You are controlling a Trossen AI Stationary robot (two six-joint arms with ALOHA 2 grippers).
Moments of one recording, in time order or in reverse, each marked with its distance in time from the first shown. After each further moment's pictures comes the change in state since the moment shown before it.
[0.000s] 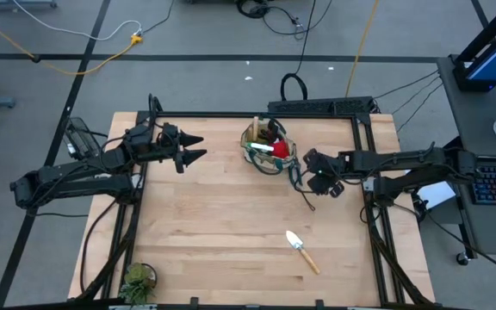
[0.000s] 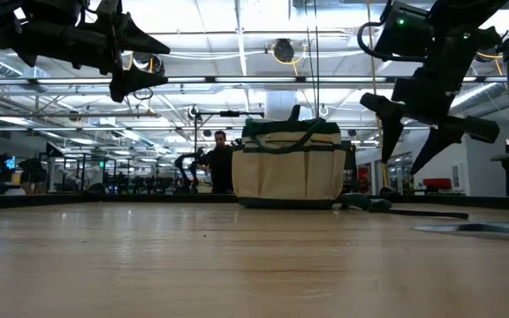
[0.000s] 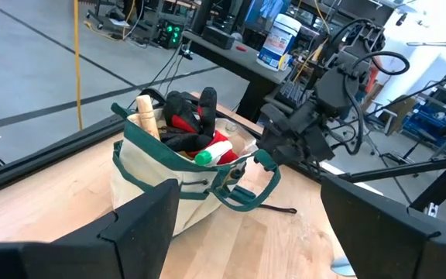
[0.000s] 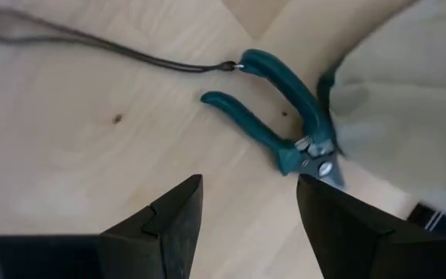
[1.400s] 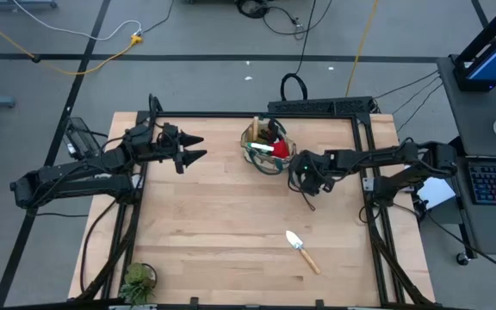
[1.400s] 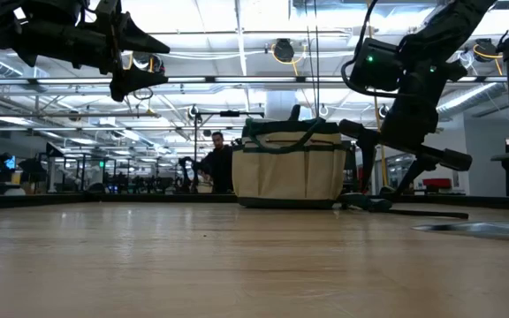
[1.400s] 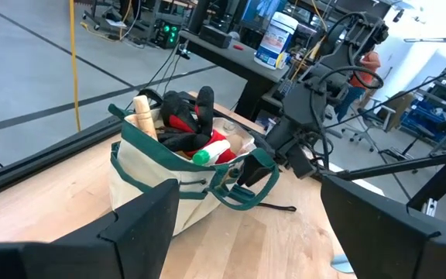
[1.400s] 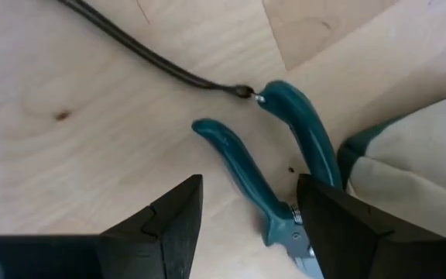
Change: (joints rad) left arm -0.001 0.000 0.000 0.000 0.009 0.014; right arm -0.079 0.242 -0.001 0.218 -0.101 -0.368
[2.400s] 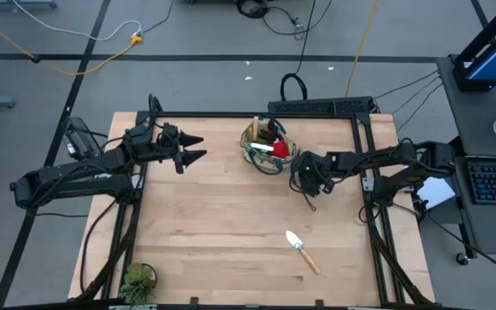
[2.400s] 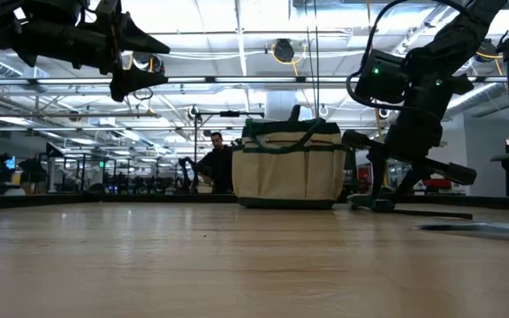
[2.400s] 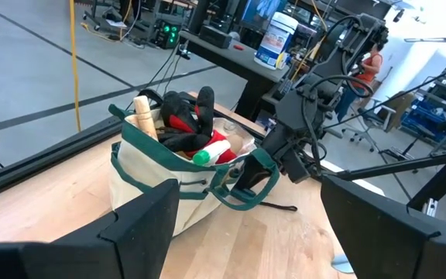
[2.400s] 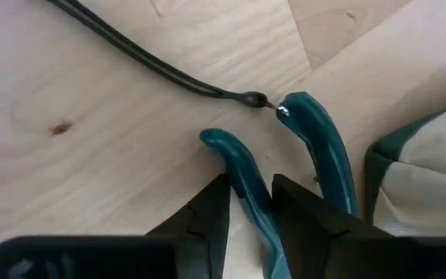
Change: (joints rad) left arm 0.000 0.000 0.000 0.000 -0.001 0.002; right arm -0.026 0.048 -0.091 0.129 -0.027 0.010
